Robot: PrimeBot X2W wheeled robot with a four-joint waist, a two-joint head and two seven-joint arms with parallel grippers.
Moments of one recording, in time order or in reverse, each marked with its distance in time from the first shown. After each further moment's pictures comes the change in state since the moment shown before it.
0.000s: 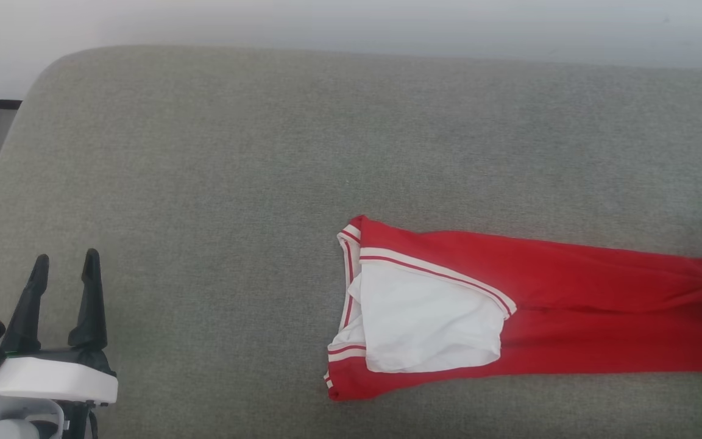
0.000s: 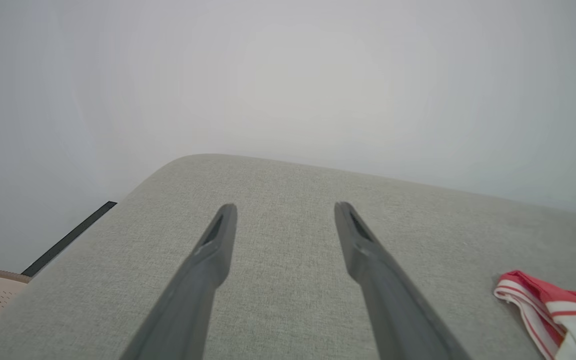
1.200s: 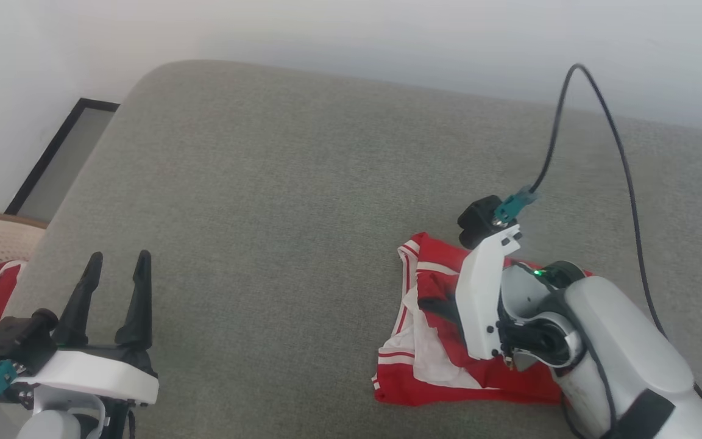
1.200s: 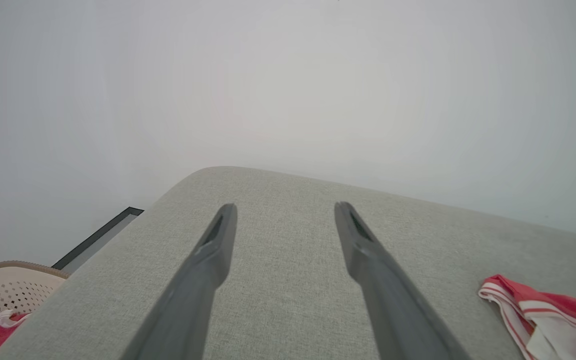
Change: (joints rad) left arm -0.026 -0.004 -0.119 0.022 -0.012 -0.001 0.000; right arm -0.049 0.315 0.651 -0.287 0.227 0.000 0.006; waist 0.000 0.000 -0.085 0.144
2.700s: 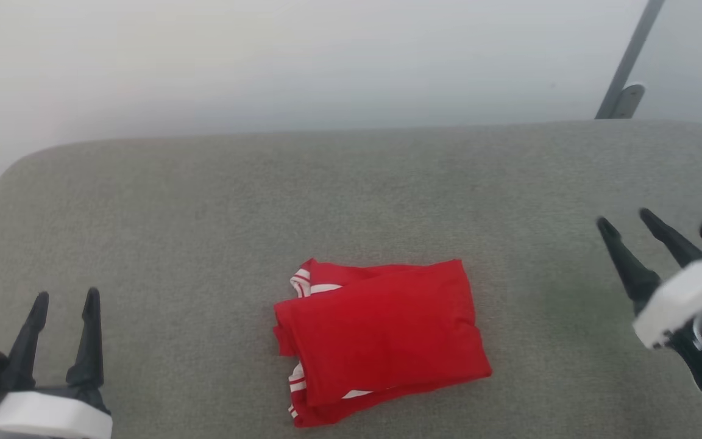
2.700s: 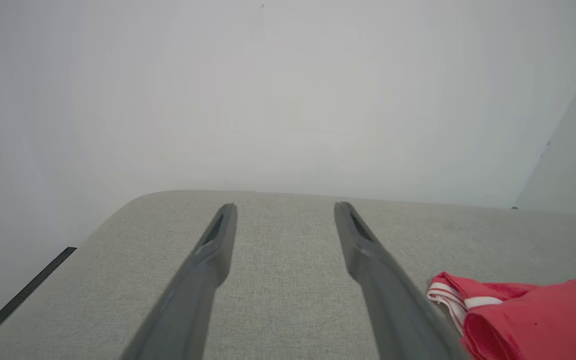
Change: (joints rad) left arm 0.119 0.040 0.112 -0.029 0.040 0.000 0.000; right arm 0.165 -0.319 -0.166 0.060 -0.071 0.000 -0.888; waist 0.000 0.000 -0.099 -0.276
